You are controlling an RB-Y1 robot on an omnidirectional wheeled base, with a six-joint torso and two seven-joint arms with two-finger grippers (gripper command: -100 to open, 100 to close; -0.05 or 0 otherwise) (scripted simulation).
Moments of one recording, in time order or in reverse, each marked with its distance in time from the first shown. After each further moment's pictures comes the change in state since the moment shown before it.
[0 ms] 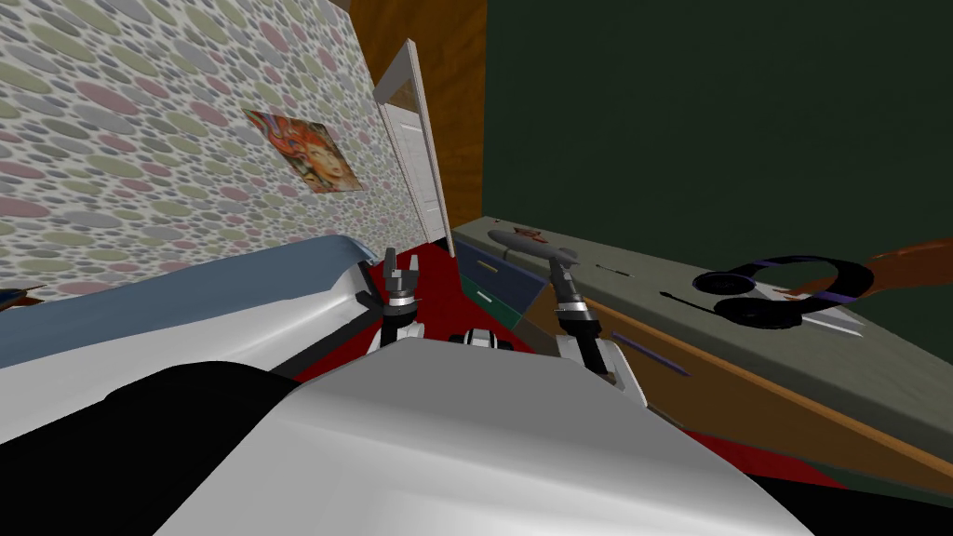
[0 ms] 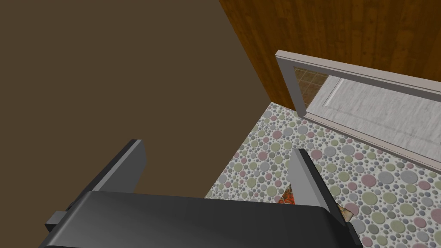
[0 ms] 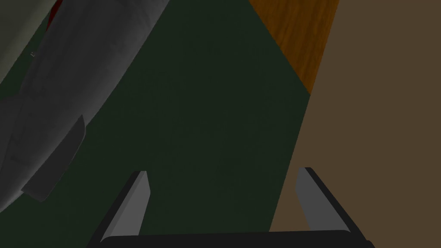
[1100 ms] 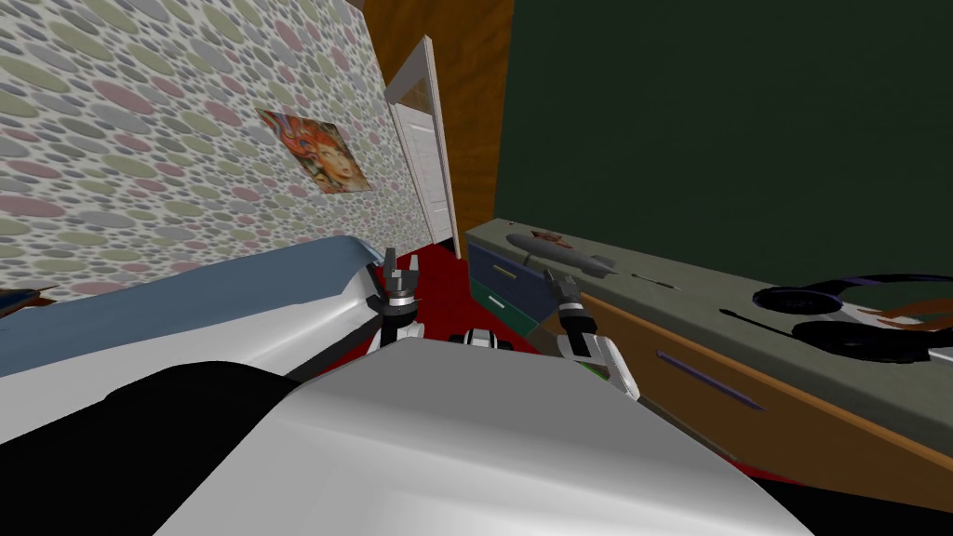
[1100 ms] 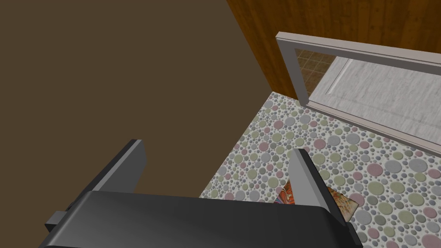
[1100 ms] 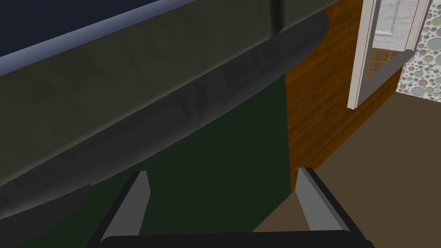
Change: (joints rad) left arm 0.000 0.000 0.000 0.000 0.000 0.000 0.000; right arm -0.052 -0.008 -0.065 0.160 0.326 0.153 0.191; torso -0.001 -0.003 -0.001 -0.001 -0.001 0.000
